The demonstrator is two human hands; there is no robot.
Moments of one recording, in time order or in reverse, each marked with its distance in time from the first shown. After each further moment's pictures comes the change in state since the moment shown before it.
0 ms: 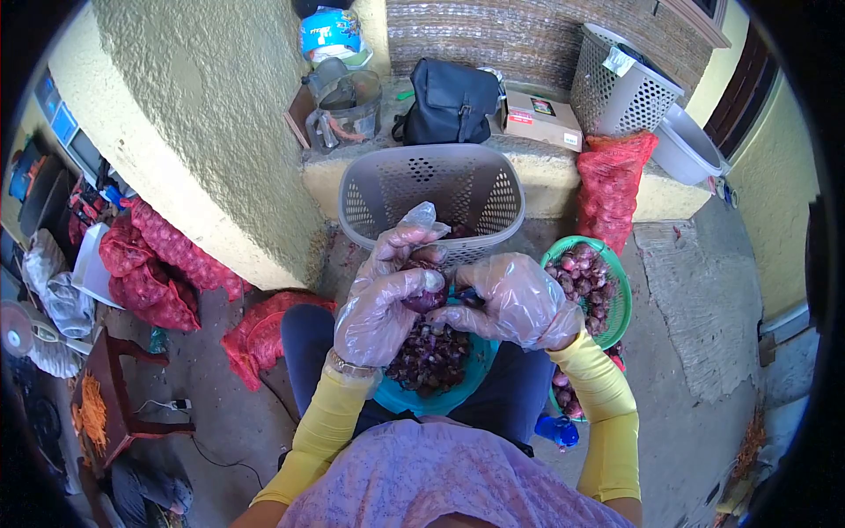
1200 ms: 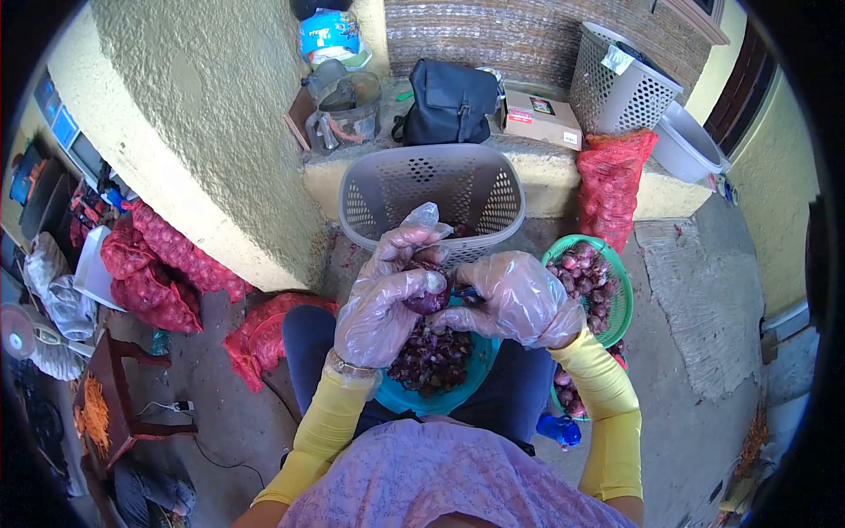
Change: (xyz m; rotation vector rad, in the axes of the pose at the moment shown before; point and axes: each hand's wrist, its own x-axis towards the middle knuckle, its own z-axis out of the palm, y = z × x) left_hand -0.002 0.002 0.001 -0.015 -0.030 -0.018; right_hand -0.002 -0.001 -0.005 -0.047 -0.029 0.011
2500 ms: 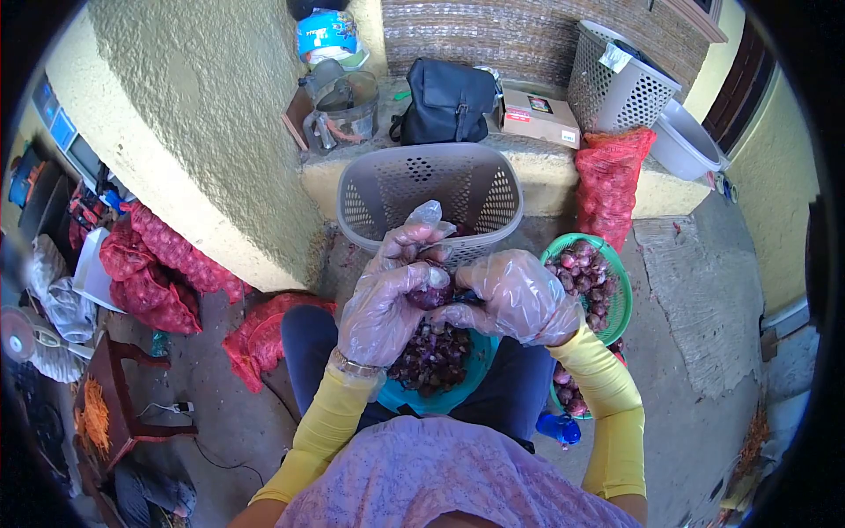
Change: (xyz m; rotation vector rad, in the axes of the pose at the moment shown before) left_hand 0.003 -0.003 0.002 -0.064 -0.067 -0.006; right_hand -0.002 0.004 0.002 -0.064 0.046 -0.068
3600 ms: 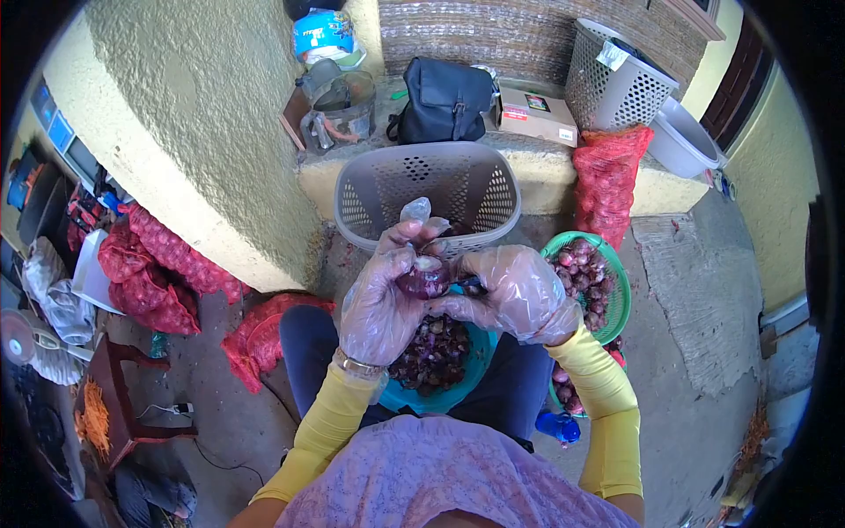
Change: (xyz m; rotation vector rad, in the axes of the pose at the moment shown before) left_hand 0.004 -0.006 -0.004 -0.194 0.000 -0.022; right_hand -0.002 0.001 0.002 0.067 0.122 0.054
